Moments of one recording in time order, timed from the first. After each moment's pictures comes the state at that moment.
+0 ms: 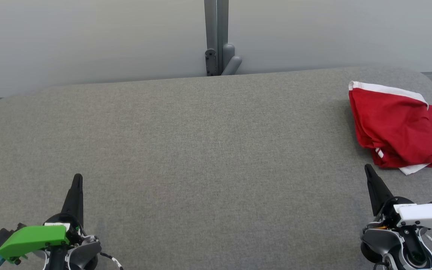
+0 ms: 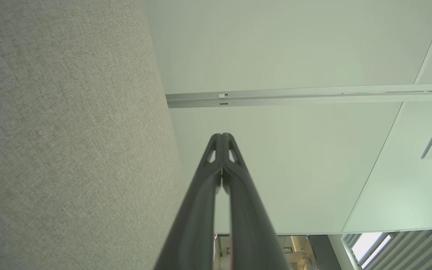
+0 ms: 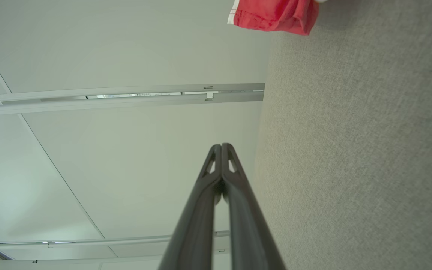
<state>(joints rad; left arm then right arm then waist) -0.09 0.06 0.09 0.24 -1.63 -0.13 0.10 -0.09 -0.05 -0.12 0.23 1.61 0.13 0.11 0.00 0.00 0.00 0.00</state>
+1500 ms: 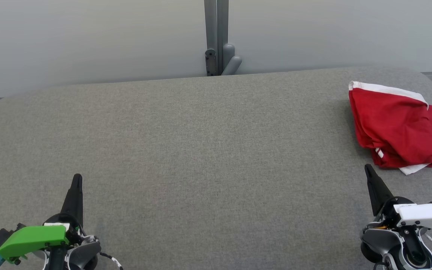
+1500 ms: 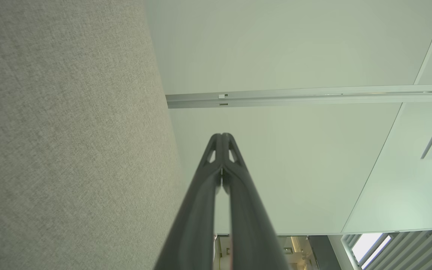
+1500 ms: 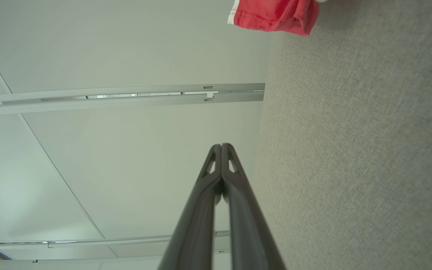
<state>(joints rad) -0.09 0.05 0.10 0.24 -1.62 -0.13 0.11 -0.09 -0.05 -0.12 0.23 1.61 0.13 0.11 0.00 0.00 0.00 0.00</state>
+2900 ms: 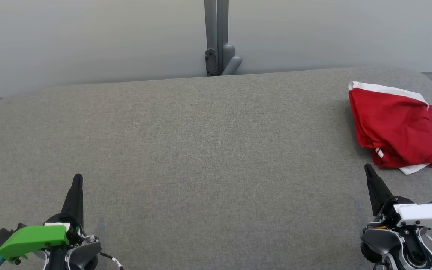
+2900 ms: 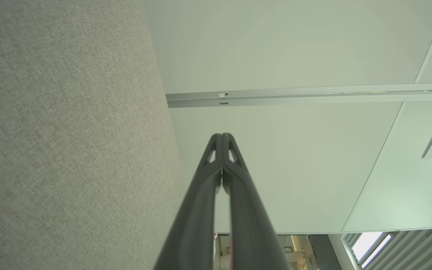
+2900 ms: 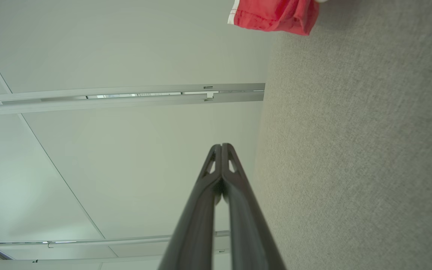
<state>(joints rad) -0.09 0.05 0.10 0.24 -1.62 -0.13 0.11 -0.09 -0.05 -0.12 0.23 1.61 0.13 0.11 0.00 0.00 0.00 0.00</state>
